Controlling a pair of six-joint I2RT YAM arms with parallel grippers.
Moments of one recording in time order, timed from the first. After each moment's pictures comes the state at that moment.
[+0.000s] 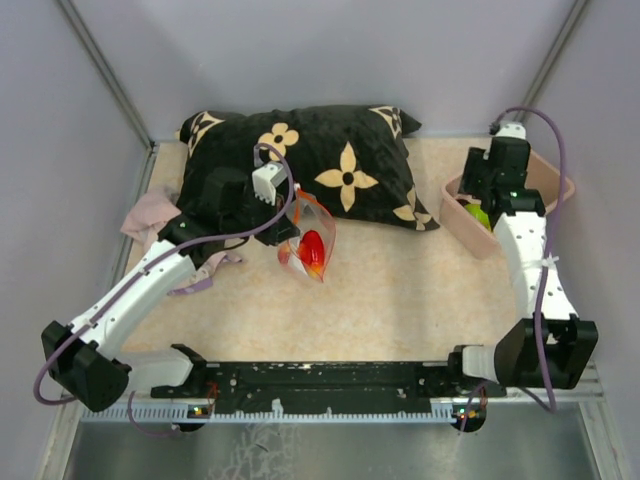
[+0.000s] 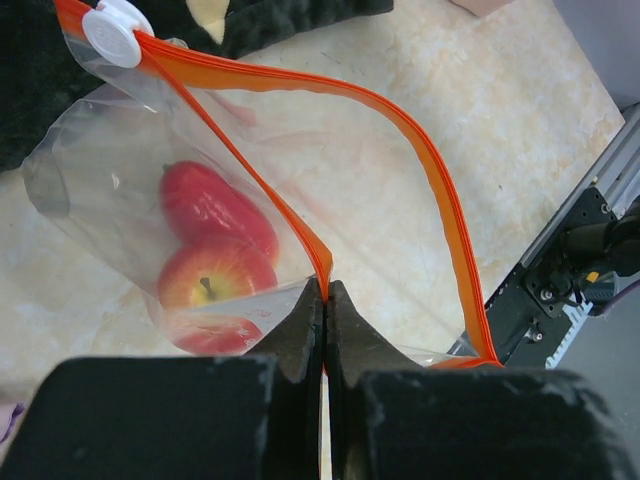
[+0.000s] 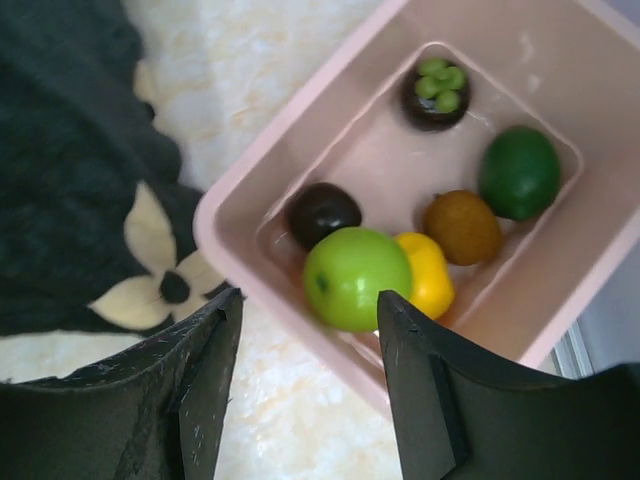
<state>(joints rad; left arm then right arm) -0.57 1.23 1.16 -0.48 0.35 -0.21 0.00 1.29 1.26 -0.55 0.17 0.08</state>
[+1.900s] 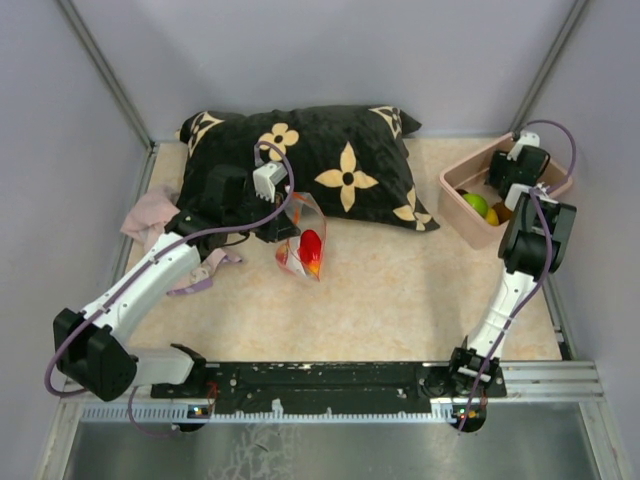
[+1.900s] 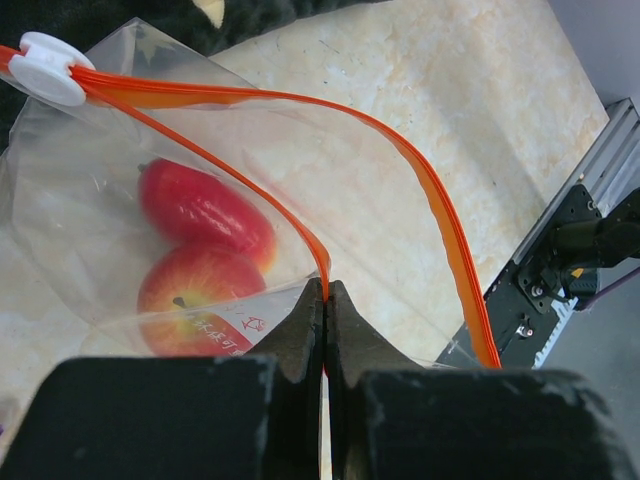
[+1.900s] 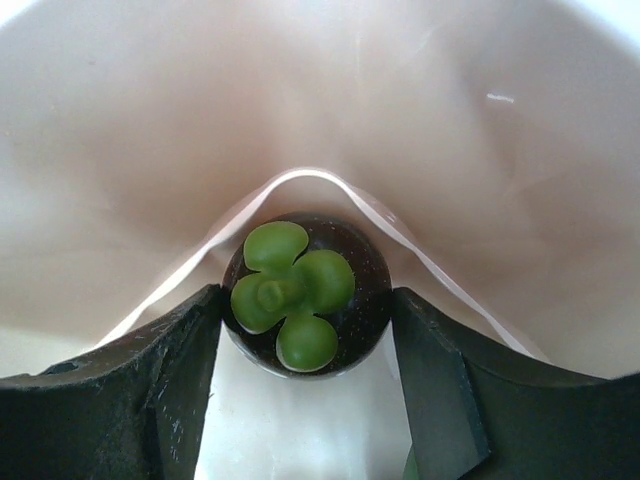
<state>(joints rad) -0.50 1.29 1.13 -0.42 0.46 -0.22 -0.37 2.18 1.48 0.22 -0.11 -0.09</state>
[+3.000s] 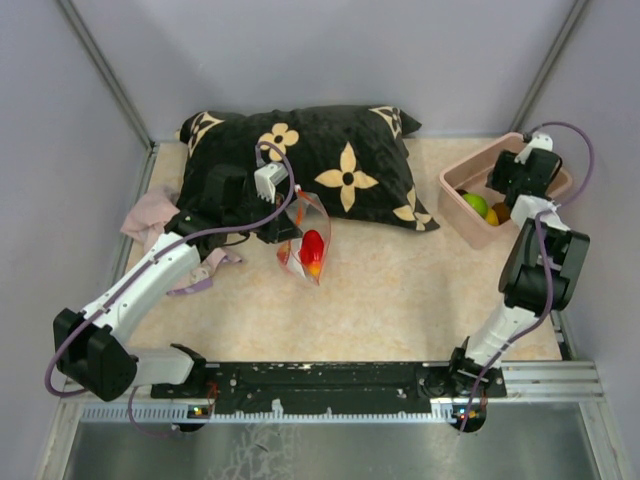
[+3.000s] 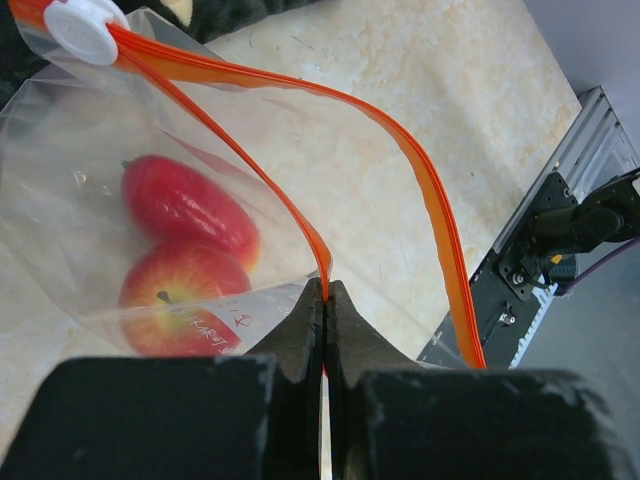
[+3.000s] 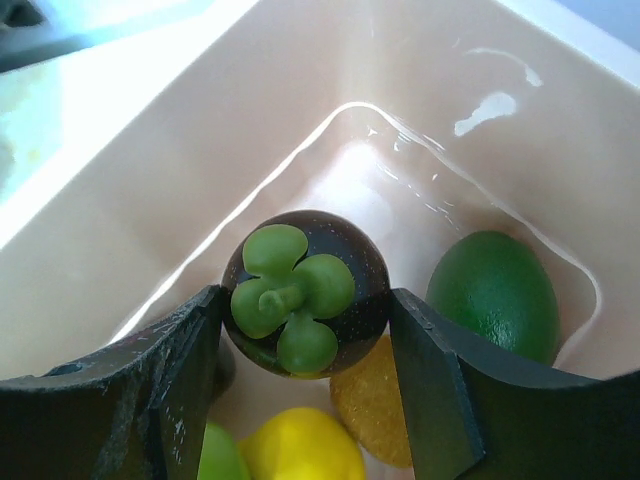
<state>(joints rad) -0.50 1.29 1.13 -0.42 0.51 -0.22 -0.38 1.84 1.22 0.15 -0.17 0.01</state>
